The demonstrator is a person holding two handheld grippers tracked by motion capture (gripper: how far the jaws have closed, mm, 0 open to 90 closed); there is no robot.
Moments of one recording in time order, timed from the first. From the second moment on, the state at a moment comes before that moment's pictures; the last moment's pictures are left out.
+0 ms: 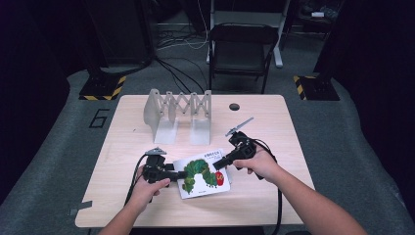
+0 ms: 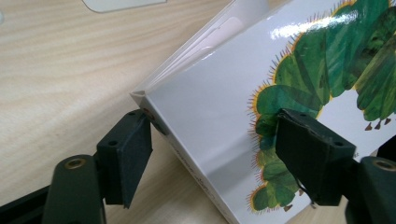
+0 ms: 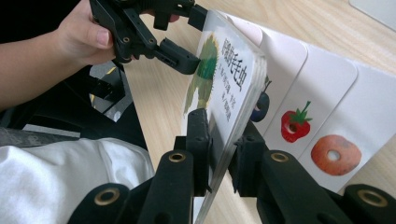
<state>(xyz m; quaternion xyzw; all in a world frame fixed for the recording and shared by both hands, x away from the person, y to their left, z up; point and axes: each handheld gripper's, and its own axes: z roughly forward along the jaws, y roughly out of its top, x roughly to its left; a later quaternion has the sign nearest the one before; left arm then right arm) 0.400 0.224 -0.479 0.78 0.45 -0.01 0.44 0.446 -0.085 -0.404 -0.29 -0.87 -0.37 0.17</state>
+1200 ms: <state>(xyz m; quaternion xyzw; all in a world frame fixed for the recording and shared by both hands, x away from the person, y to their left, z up) 0.384 0.236 -0.440 0.80 0.40 0.06 0.45 0.445 -0.076 -0.424 -0.26 -0.91 -0.31 0.07</state>
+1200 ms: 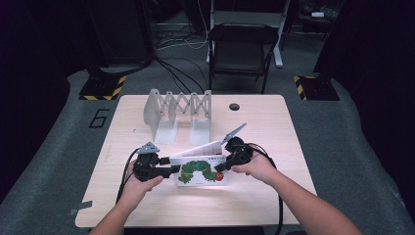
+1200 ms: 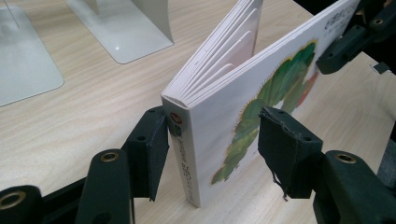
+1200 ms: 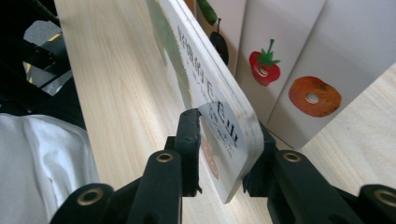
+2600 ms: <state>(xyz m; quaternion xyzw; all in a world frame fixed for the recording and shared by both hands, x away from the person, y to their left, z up) 0.363 0.216 -0.426 0.84 0.33 0.07 0.43 0.442 -0.086 -0.438 -0.26 -0.91 -0.31 0.03</state>
